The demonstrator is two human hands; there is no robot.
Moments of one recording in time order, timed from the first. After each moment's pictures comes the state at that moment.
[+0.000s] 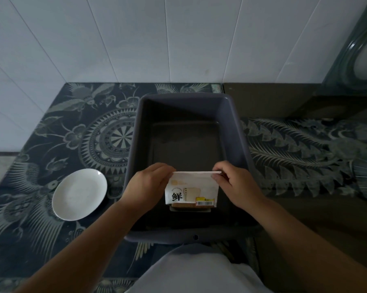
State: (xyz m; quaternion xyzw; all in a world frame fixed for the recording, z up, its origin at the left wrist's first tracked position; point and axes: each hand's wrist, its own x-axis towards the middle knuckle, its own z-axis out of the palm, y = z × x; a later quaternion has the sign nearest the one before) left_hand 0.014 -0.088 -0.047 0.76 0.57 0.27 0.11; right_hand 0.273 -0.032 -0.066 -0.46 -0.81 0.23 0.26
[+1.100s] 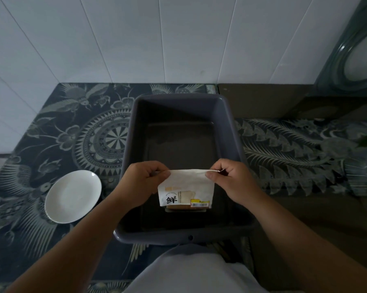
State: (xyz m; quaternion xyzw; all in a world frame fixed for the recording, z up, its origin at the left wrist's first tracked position) left_hand 0.013 -0.082 -0.025 0.63 0.63 0.30 0.35; right_hand 0.270 -0.034 -0.037 -0.47 -0.72 0.40 0.31
